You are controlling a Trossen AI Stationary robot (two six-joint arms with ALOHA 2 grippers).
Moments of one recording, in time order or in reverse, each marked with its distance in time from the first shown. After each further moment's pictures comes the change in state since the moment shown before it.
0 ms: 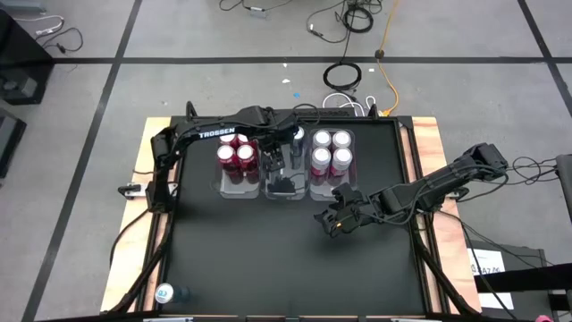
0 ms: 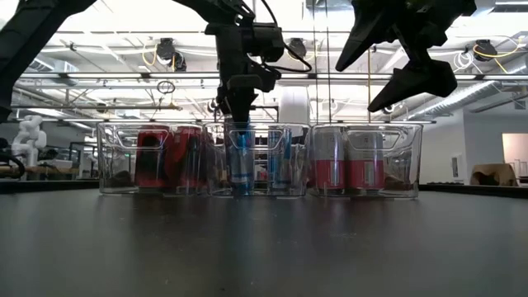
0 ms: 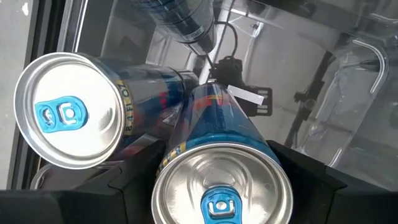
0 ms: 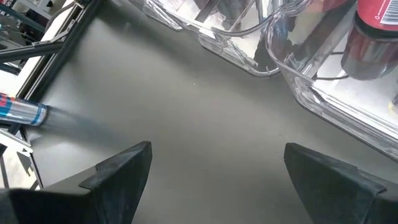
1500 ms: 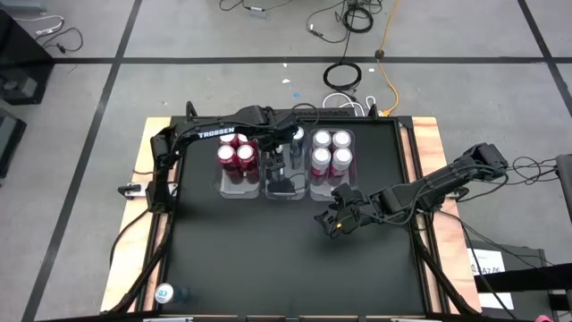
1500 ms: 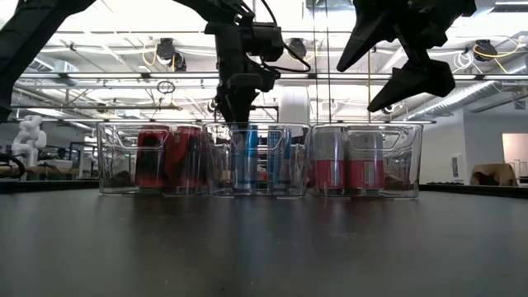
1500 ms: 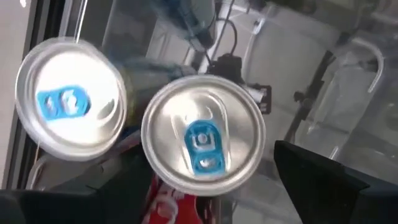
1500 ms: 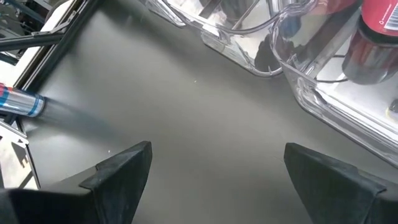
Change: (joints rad) left arm 0.000 -0.002 0.002 -0.011 0.007 -0.024; right arm 0.001 0.000 0.000 0.000 -0.008 -0.045
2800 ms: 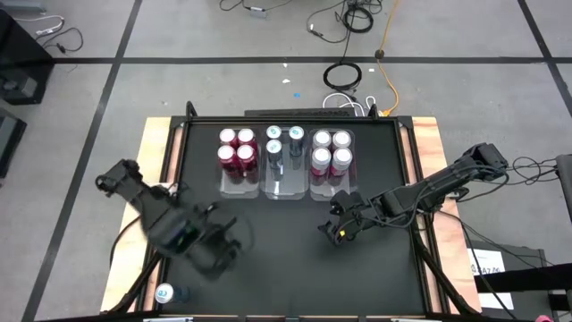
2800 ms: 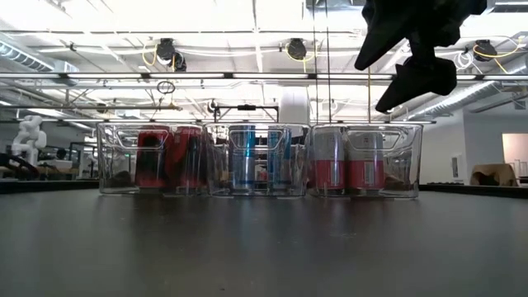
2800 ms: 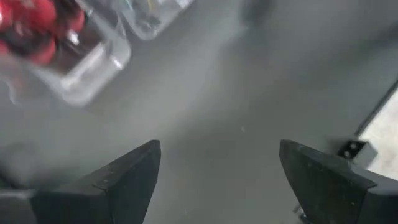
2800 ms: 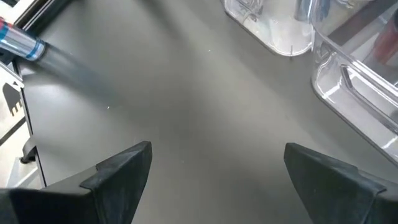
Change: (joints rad) left arm -0.996 -0.288 0.099 -0.397 -0.301 -1.401; right arm 0.032 0.000 0.000 -0.019 -0.079 -0.146
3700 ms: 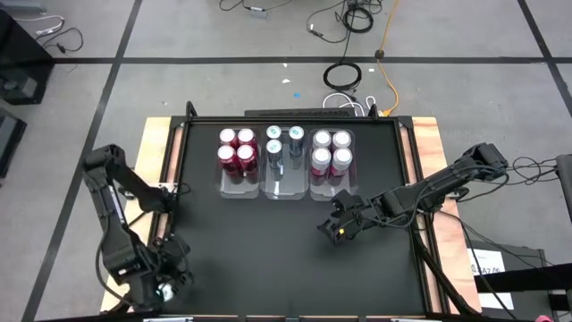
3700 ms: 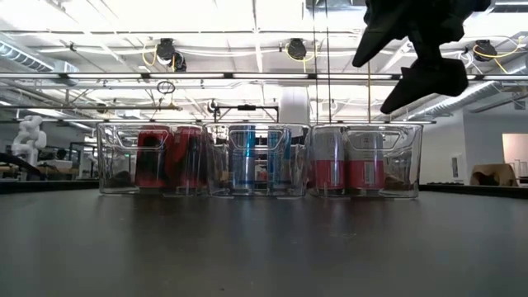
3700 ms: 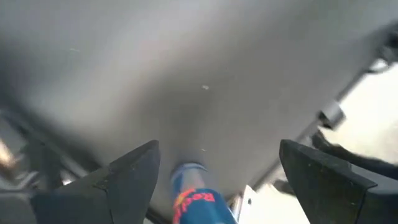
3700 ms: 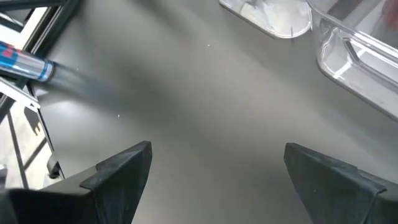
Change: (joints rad) left arm -0.495 -0.264 -0.676 0.368 0.133 -0.593; right arm 0.000 0.000 0.000 0.005 -0.023 0.152
